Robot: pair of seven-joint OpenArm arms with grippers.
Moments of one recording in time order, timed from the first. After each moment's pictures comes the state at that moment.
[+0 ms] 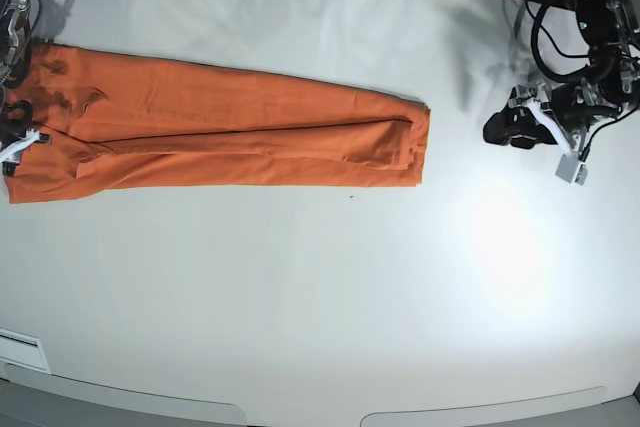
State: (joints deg) left arm 8.4 -24.9 -25.9 95.0 -61.4 -30.1 73.1; right arm -12.5 26.0 33.5 106.4 13.4 11.8 -50.9
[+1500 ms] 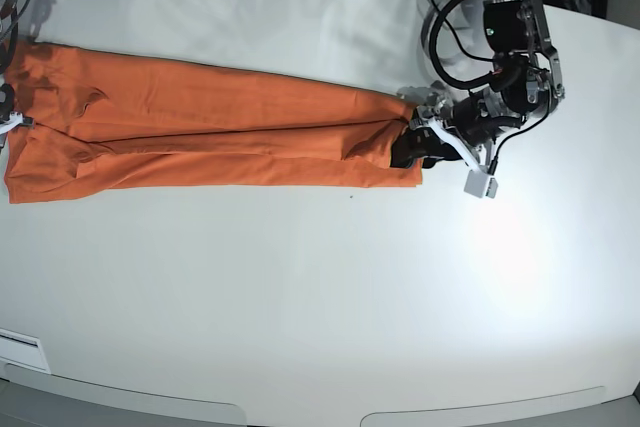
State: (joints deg) left arm 3.8 -6.2 -15.7 92.6 -51.7 -26.7 64.5; right arm -14.7 26.2 38.5 106.4 14.5 15.6 -52.3
